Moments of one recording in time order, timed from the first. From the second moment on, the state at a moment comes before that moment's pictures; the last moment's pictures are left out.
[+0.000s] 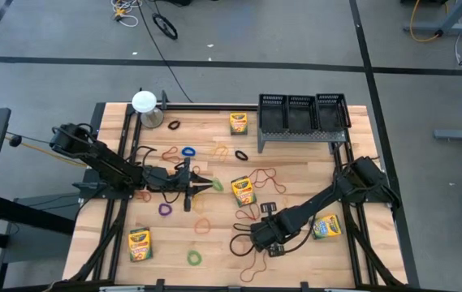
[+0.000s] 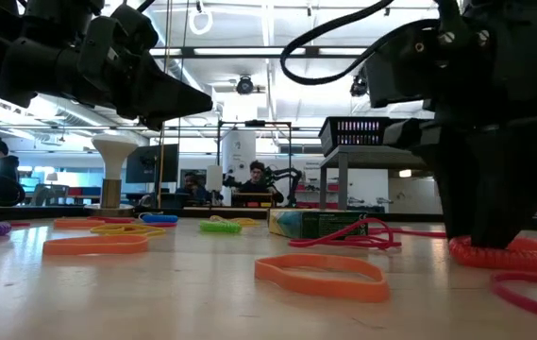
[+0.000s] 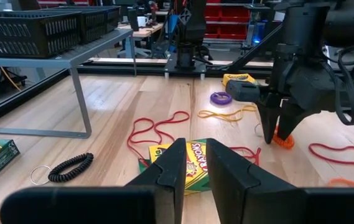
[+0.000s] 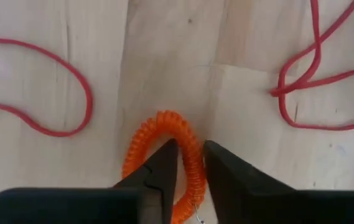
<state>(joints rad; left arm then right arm) -0.26 1.43 0.27 1.04 -0.36 -0.03 0.53 1.97 1.26 -0.73 0.12 0.35</state>
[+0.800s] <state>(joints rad) -0.26 1.43 0.27 1.04 -0.37 -0.03 0.40 1.34 1.26 -1.21 0.63 0.60</state>
